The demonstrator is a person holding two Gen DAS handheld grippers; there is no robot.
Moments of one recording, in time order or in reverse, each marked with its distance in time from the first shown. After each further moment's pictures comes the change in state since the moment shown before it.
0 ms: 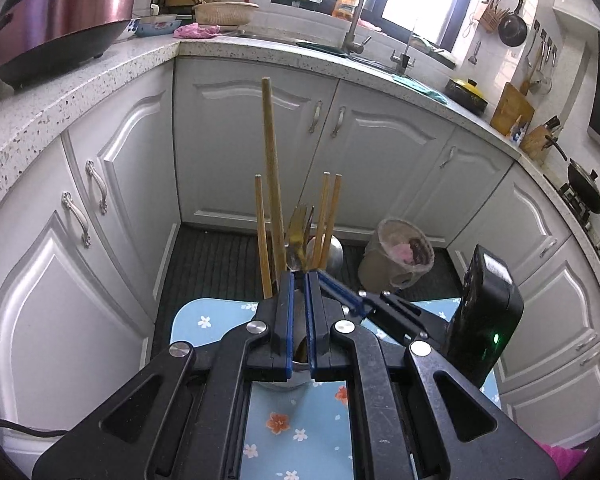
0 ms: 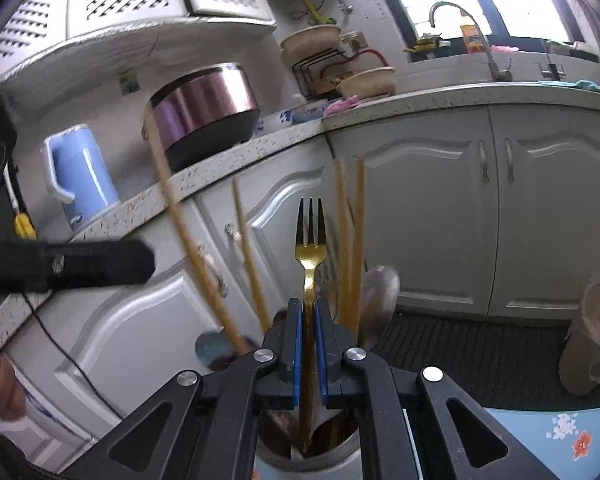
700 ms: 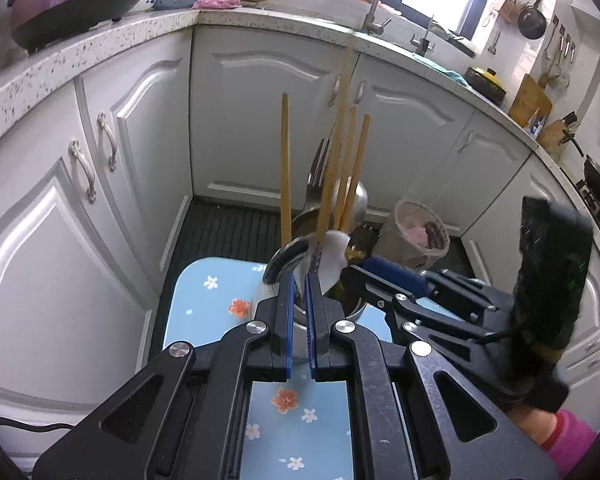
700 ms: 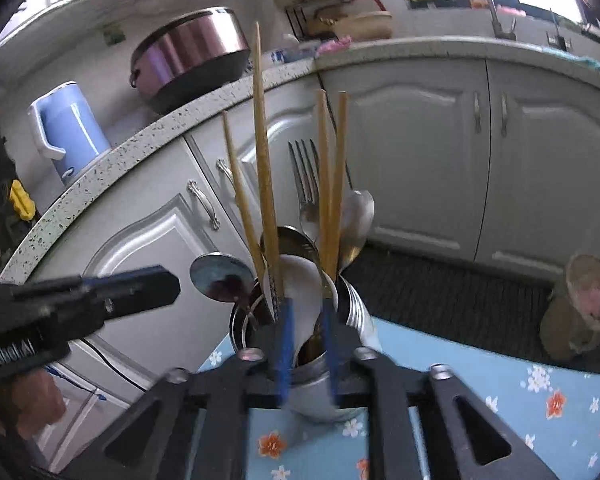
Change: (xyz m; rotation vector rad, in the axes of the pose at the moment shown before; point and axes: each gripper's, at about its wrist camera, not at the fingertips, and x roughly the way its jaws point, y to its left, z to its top) left arm 0.022 0.005 -0.045 -0.047 0.053 0.060; right arm -0.015 -0.014 -0.001 0.052 0.256 -0.001
